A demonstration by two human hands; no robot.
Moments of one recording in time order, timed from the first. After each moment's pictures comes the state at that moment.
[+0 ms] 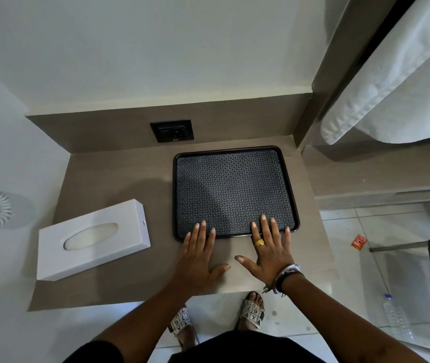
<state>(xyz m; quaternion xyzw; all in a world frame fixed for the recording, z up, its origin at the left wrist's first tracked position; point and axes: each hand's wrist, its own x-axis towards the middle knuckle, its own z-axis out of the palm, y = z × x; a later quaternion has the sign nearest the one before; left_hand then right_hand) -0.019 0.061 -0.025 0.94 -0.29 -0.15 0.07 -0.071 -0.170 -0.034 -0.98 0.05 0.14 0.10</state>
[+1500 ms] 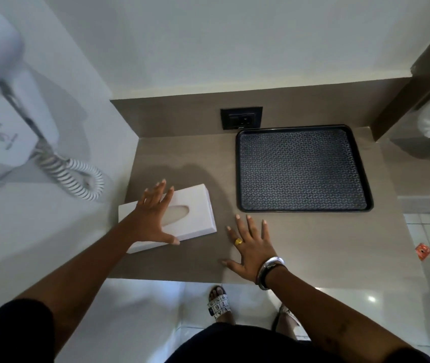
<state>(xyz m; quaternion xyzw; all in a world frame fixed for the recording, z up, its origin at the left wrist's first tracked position) 0.118 0.326 0.037 0.94 -0.25 -0.23 -0.05 -0.020 0.025 -0.026 -0.98 -0.14 0.15 0.08</state>
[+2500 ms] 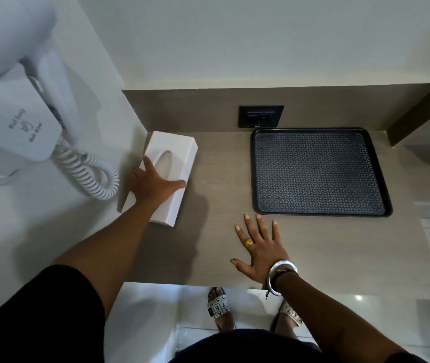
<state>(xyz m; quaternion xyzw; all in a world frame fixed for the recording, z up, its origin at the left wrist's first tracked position) 0.189 0.312 0.033 0.97 0.17 -0.09 0.13 -0.010 0.044 -0.040 -0.98 -0.12 0.13 0.08</state>
